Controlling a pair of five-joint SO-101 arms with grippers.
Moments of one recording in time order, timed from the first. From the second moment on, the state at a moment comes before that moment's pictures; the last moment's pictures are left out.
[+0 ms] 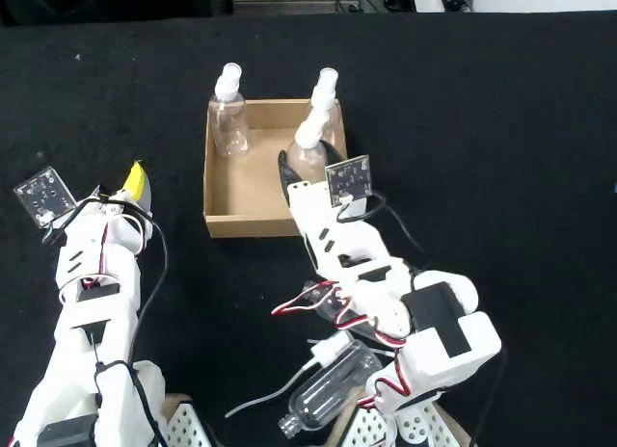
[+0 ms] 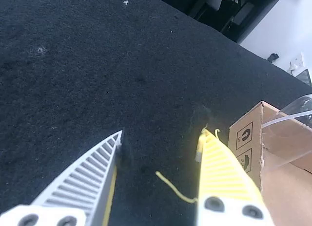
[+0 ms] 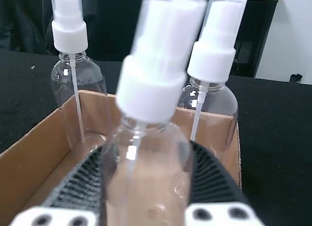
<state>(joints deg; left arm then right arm) -18.6 -35.6 81.2 -16.8 18.9 -18.6 7.6 67.8 -55.4 -0.7</state>
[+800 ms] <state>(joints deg) -18.6 -35.6 81.2 -16.8 18.9 -18.6 7.9 67.8 -55.4 -0.7</state>
